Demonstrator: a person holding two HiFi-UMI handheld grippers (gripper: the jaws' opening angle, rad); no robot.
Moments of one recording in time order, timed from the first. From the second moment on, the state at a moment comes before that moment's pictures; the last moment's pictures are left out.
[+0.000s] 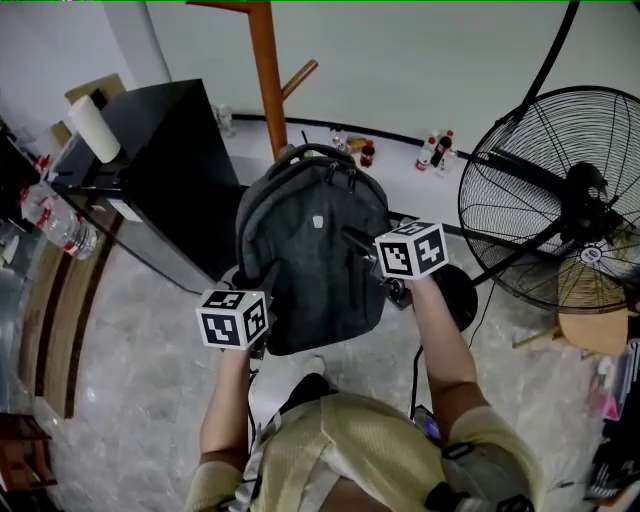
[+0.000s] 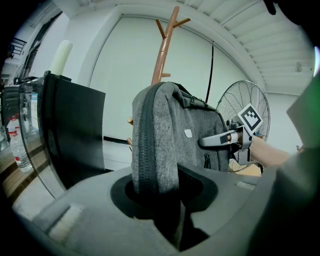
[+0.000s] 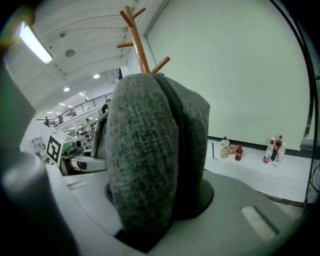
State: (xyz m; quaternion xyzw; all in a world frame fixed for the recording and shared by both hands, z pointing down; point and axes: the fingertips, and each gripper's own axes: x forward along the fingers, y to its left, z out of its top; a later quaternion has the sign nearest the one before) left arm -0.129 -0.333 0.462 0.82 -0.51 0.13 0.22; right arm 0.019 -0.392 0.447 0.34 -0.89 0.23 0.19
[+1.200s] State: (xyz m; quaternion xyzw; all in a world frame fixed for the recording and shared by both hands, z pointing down) left arm -0.141 -0.375 0.506 0.81 -0.51 0.13 0.24; right arm 0.007 -0.437 0.485 0.34 -0.90 0.22 0.19
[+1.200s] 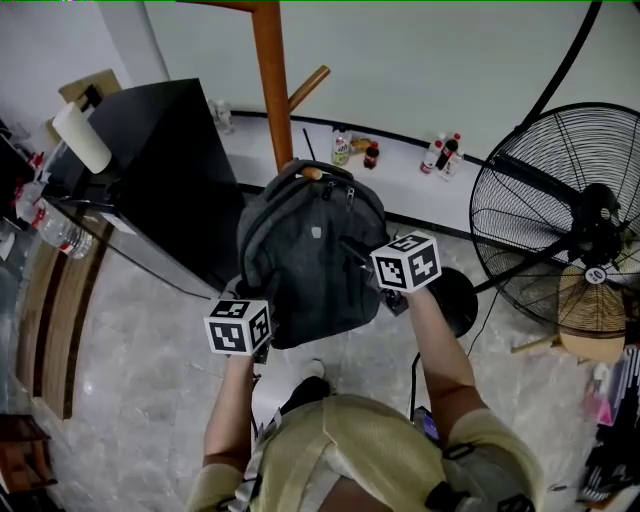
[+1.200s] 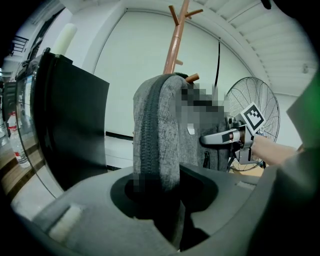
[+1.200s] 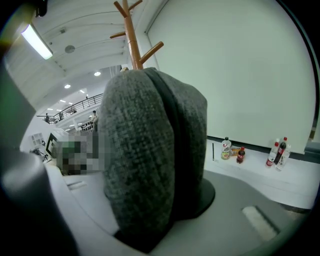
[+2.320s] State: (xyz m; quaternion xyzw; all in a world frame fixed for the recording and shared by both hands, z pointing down) left arm -0.149 -0.414 0.535 0.83 -0.50 0.12 0.20; right arm 0.015 -0.470 0.502 0.37 -0.90 0.12 0.17
